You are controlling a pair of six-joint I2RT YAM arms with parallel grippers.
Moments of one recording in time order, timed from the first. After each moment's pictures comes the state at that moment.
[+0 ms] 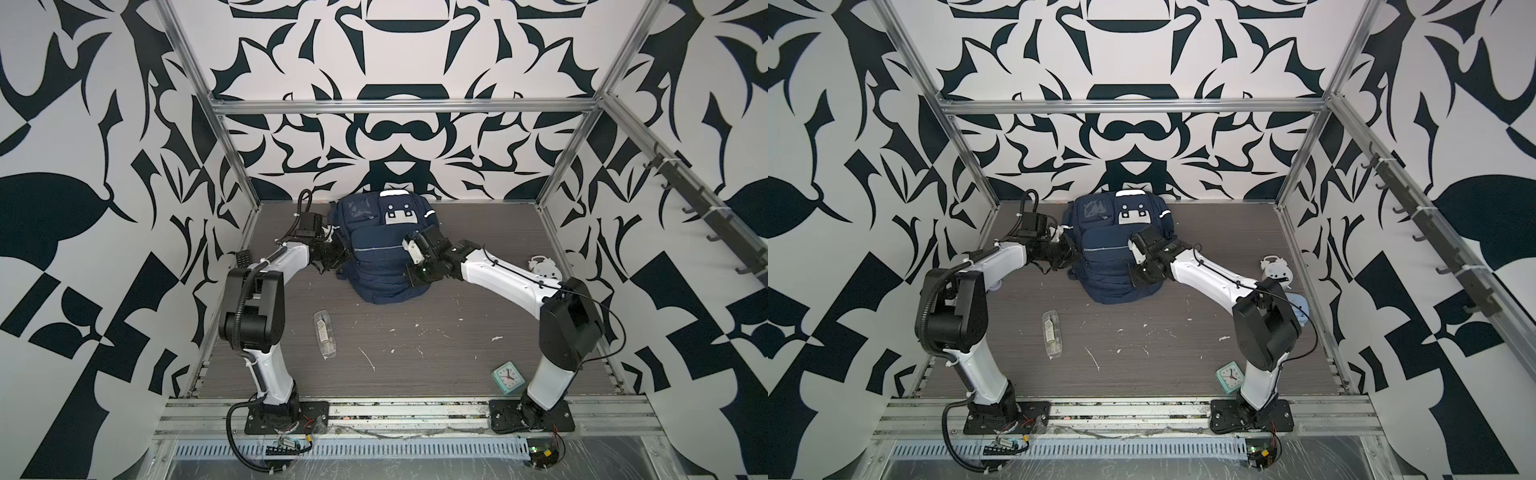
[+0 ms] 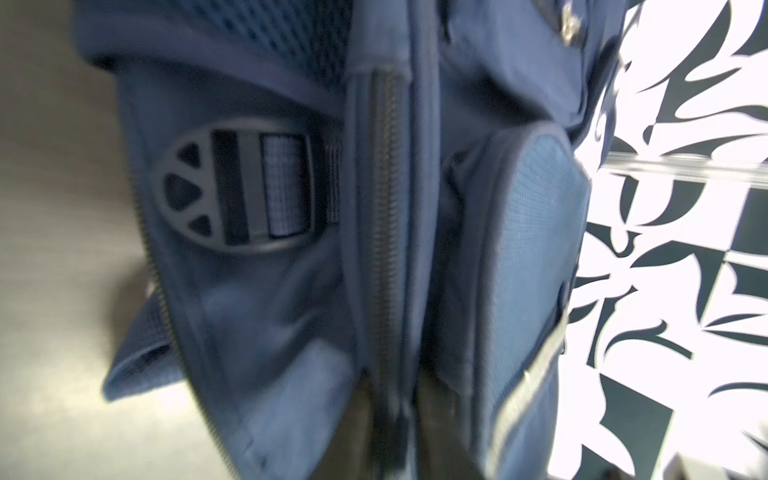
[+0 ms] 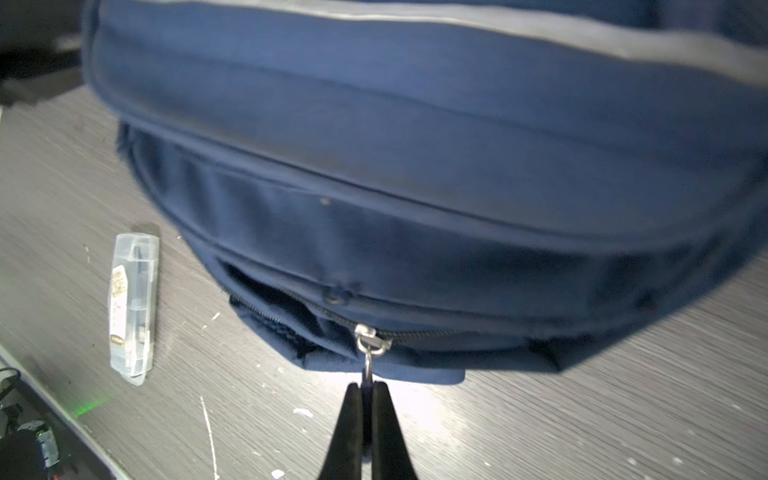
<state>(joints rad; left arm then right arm) -0.13 1.86 1.27 -0.34 0.62 -0.79 0.70 1.80 1.42 -0.65 -0.18 0.36</state>
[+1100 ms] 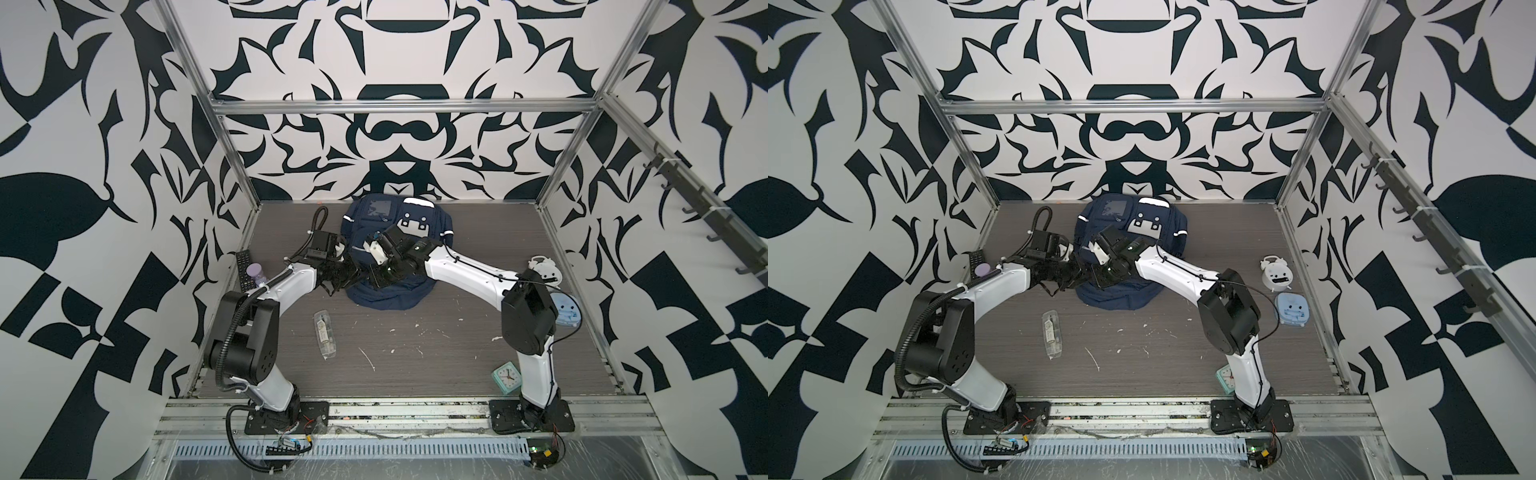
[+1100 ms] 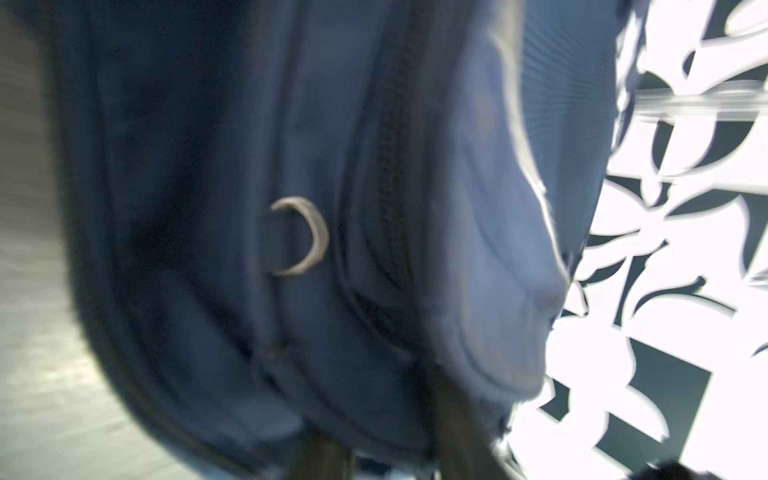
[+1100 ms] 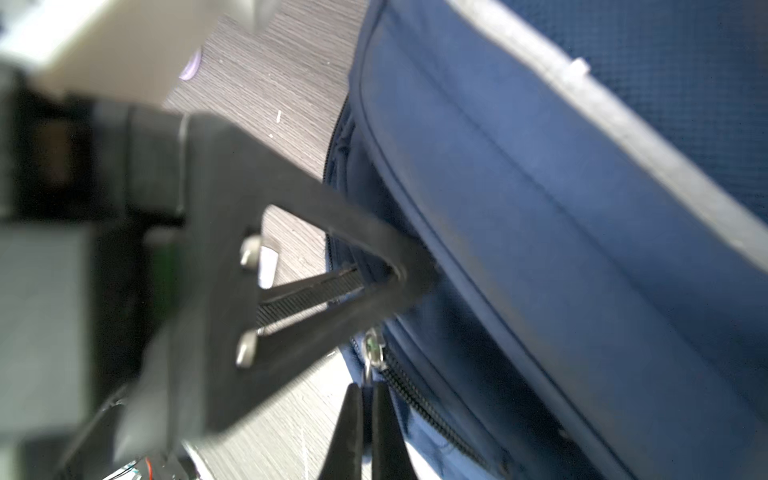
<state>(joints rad) -0.28 1.63 1.00 -0.31 0.54 -0.84 0.82 2.01 1.69 -0.66 -0.27 0.39</state>
